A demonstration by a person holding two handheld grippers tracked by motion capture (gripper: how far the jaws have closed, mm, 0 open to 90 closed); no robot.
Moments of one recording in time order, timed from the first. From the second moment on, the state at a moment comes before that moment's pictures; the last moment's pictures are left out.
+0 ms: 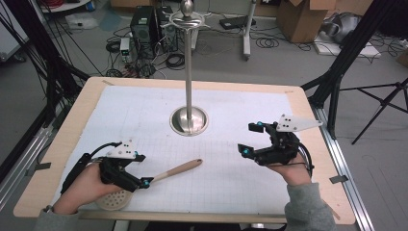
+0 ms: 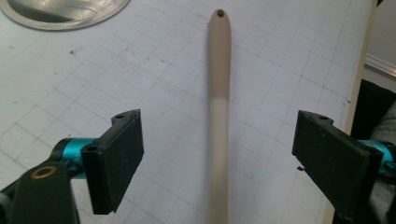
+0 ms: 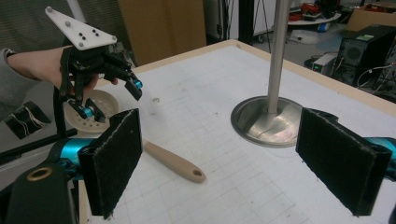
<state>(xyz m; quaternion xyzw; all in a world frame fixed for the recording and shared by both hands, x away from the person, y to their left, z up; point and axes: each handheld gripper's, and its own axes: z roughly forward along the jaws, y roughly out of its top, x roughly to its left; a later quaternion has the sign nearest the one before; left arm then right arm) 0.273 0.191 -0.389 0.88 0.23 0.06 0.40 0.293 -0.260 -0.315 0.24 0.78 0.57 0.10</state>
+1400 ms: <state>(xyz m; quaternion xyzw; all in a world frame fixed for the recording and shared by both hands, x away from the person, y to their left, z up) 0.273 0.181 -0.417 0.93 0.22 0.03 0.30 0.293 -0.255 -0.317 0.23 0.79 0.57 0.09</state>
